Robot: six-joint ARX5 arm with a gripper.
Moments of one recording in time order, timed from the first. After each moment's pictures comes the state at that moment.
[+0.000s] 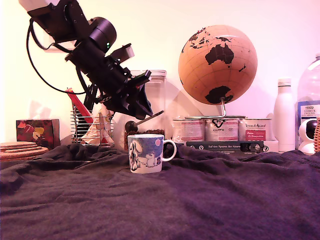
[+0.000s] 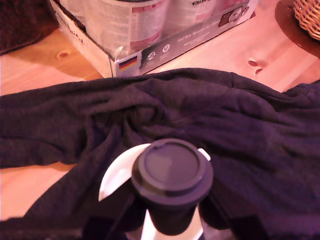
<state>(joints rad) -0.42 1.99 1.54 -0.28 0.36 0.03</state>
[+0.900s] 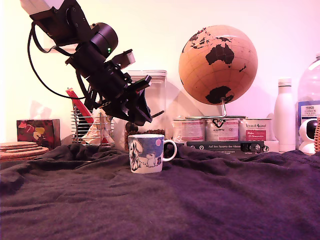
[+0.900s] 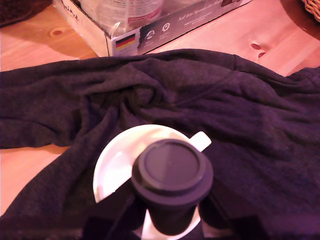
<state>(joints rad) -0.42 2.01 1.54 -0.30 0.36 0.03</state>
